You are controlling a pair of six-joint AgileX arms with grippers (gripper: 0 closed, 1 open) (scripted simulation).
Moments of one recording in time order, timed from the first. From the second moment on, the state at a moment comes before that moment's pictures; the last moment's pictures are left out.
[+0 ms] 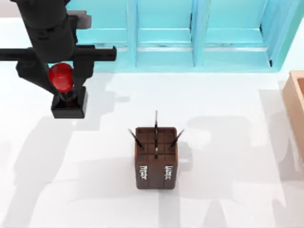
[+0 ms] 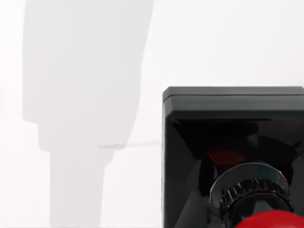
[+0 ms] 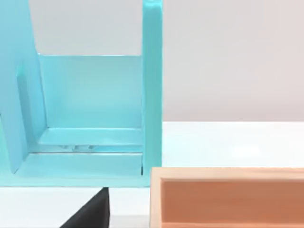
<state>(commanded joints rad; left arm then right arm) -0.40 1.90 1.81 -1.49 0.00 -0.37 0.00 0.00 0.00 0.00 0.00 0.00</state>
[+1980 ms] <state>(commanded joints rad) -0.54 1.91 1.78 -1.44 0.00 -0.51 0.00 0.00 0.00 0.00 0.00 0.00</state>
